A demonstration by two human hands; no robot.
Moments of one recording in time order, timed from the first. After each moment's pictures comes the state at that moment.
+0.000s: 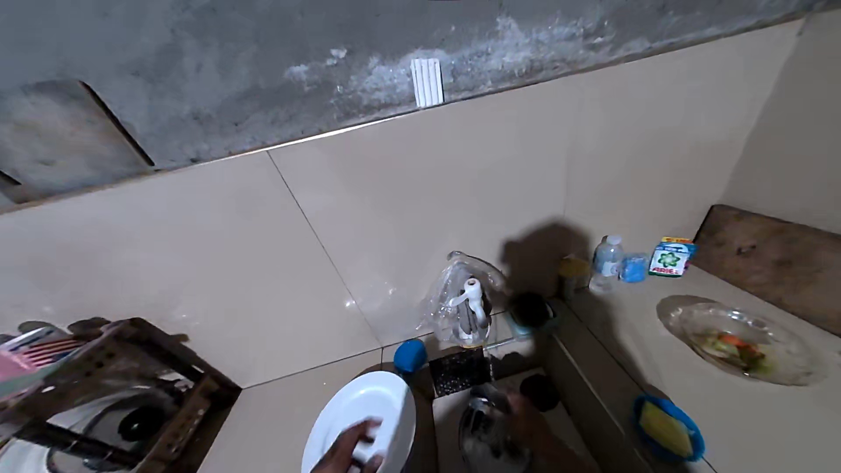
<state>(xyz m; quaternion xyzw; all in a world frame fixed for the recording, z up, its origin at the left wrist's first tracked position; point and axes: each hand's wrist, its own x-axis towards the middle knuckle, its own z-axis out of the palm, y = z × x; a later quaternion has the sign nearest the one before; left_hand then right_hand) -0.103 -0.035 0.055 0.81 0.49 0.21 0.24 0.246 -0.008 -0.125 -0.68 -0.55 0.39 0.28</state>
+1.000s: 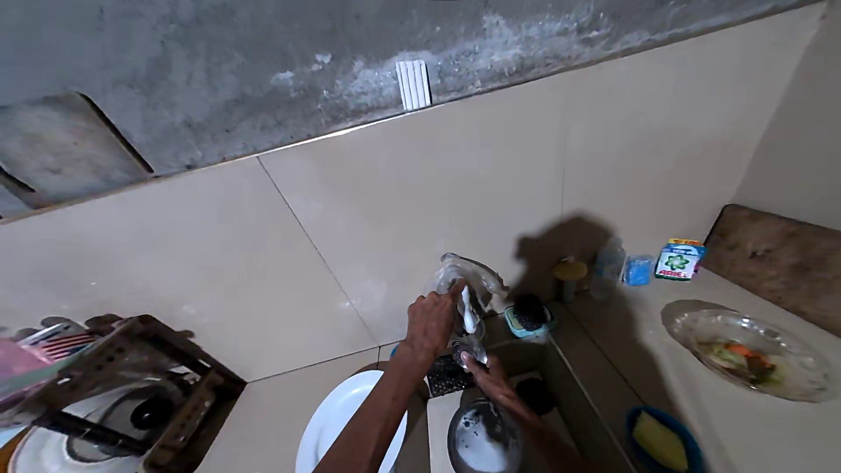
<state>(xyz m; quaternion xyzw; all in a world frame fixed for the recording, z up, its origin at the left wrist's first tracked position) 0.132 0.074 0.157 0.85 0.53 0.01 -0.01 0.228 0.042 -0.053 -0.59 -0.42 0.46 0.51</state>
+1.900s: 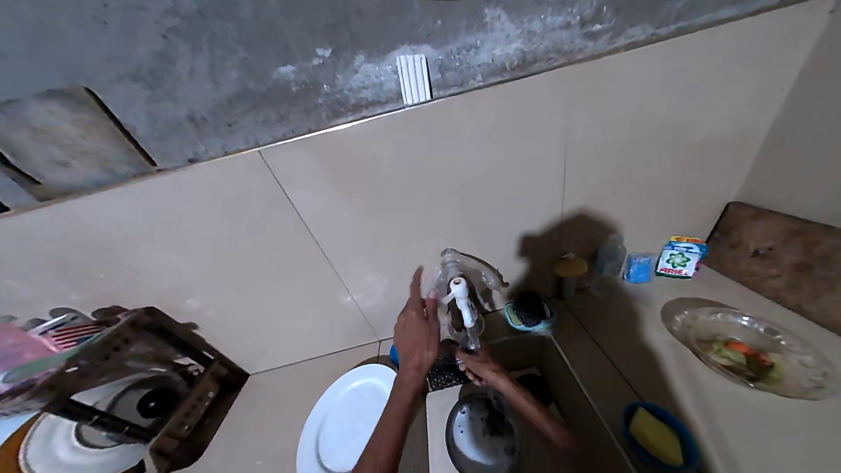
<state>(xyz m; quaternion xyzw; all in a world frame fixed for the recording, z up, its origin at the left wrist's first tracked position) 0.104 0.071 0.107 0.72 0.57 0.34 0.18 0.233 0.074 -0.049 -0.63 -0.42 0.56 0.35</state>
